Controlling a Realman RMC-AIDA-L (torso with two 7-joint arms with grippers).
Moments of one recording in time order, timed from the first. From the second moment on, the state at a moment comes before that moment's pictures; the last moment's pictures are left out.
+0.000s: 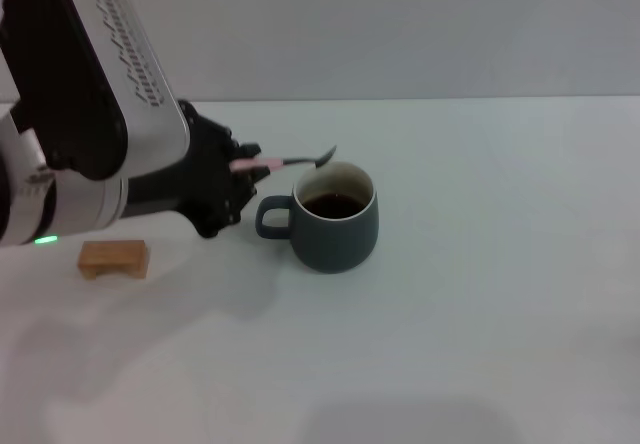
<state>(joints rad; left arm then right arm) -0.11 -2.06 -1.50 -1.98 2.44 -1.15 1.03 0.10 2.08 0.55 0.26 -1.82 -1.42 0.00</state>
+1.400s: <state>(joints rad) -0.37 -2.06 -1.47 -1.66 2.53 -1.13 1.03 0.09 2.08 0.55 0.26 -1.82 -1.43 0.01</state>
